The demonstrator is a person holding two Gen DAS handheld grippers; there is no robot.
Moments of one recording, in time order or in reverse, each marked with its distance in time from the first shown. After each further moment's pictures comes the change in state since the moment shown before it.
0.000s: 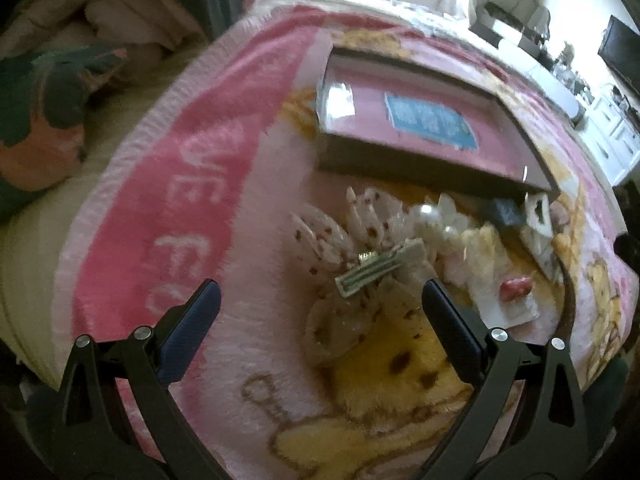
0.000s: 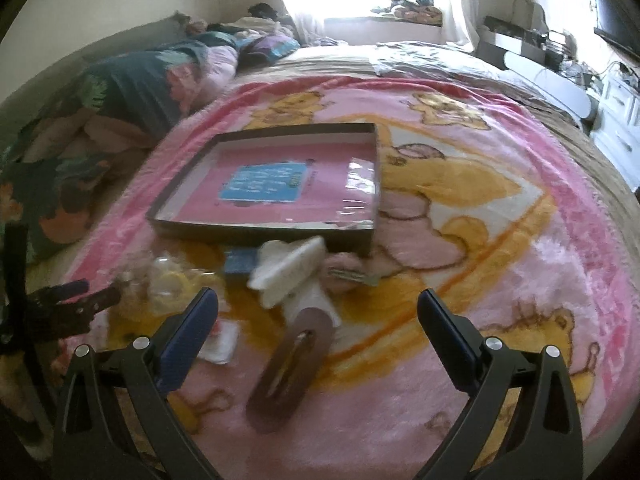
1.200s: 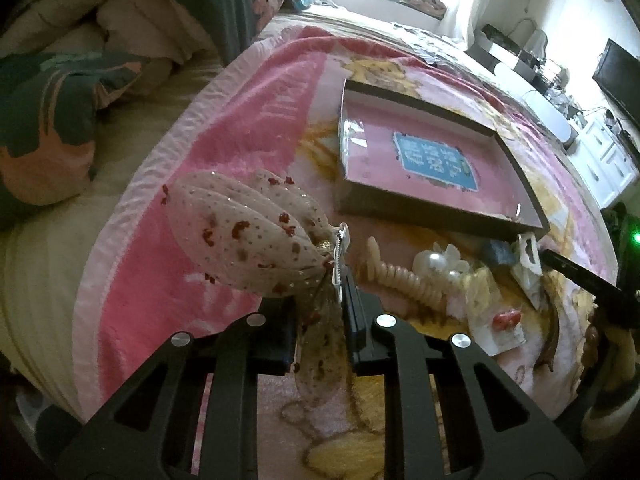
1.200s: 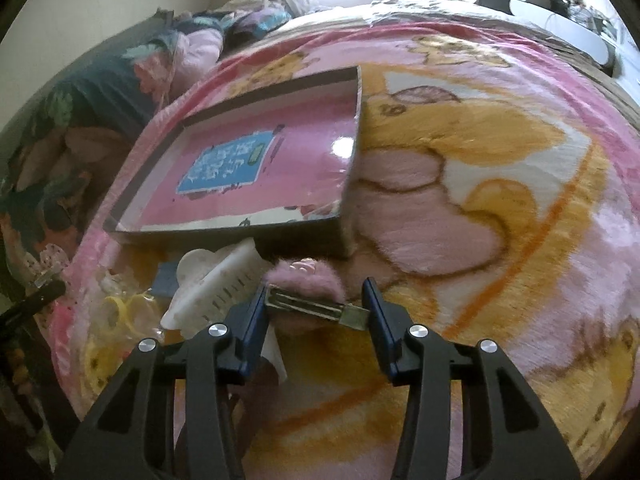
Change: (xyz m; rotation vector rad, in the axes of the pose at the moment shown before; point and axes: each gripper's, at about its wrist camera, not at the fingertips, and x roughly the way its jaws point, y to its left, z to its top) left arm -0.025 0.025 0.026 -0.029 -0.079 -0.029; right arm 0.074 -0.054 0.003 0.139 0.089 0.154
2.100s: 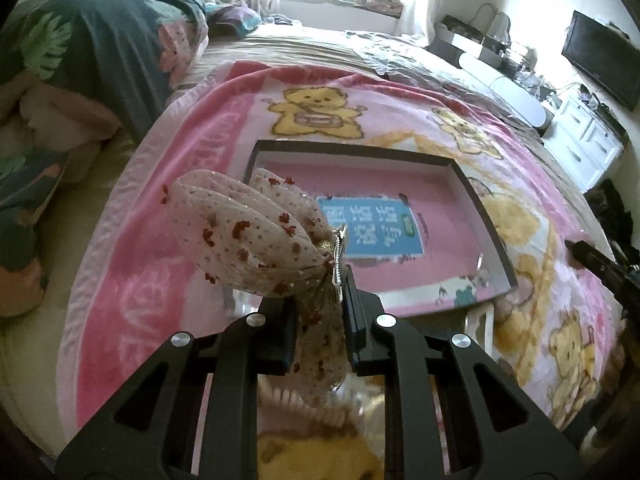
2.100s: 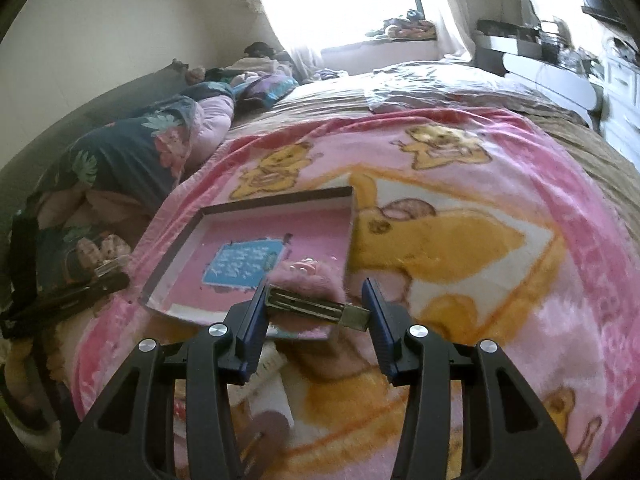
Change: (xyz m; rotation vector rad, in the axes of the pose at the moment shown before) left arm 0.035 -0.089 0.086 0.140 -0.033 -0.047; right arm -0.066 0.013 0.065 -0.068 -0.216 0.010
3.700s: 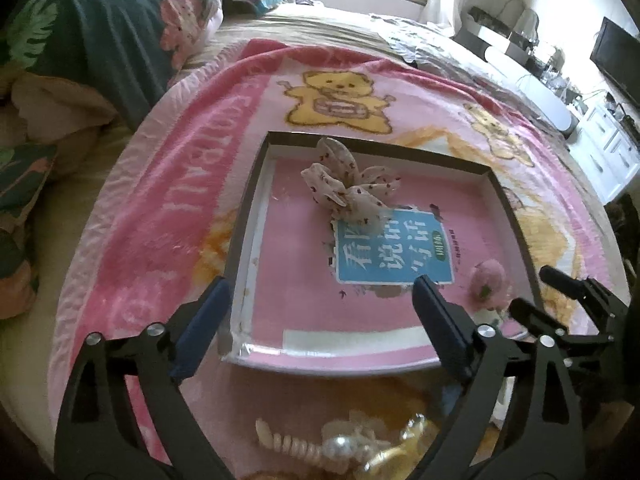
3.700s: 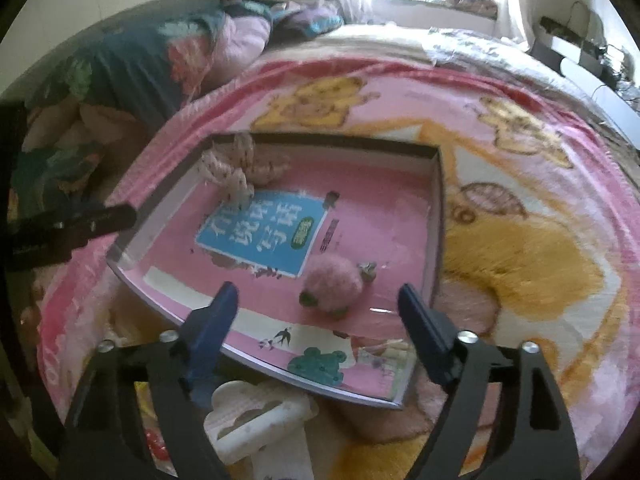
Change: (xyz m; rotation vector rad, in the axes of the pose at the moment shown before) left arm 0.036 0.010 0.023 -0.064 0.067 0.043; right arm 0.098 0.046 0.000 -0.168 0.193 0.009
